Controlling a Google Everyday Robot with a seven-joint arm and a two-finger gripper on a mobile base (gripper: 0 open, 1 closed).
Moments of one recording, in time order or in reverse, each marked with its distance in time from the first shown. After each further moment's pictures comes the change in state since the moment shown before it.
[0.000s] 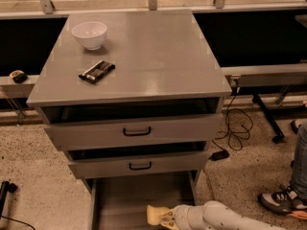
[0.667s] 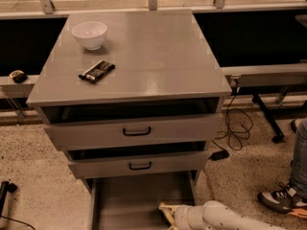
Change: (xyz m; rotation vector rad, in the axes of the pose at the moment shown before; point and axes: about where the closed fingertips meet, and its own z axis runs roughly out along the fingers) arm -0.001 0.002 0.000 -0.006 -0.002 0.001
